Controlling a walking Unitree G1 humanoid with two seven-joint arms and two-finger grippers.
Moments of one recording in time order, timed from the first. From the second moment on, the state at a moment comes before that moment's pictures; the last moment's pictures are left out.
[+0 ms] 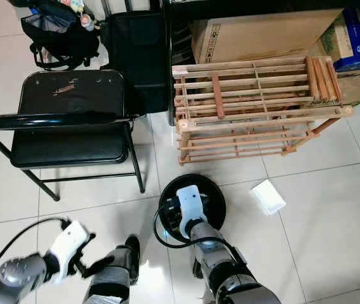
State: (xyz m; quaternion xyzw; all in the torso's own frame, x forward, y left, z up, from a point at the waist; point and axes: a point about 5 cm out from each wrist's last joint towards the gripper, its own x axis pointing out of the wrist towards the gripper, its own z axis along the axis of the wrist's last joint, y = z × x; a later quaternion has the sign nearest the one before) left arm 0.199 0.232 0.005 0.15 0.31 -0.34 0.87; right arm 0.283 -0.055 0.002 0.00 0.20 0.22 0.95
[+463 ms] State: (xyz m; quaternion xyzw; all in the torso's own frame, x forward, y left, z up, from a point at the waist) left arm 0.243 0.209 0.027 0.15 0.24 -0.35 0.89; right arm 0.297 -0.086 0.015 -0.04 0.14 0.20 0.97
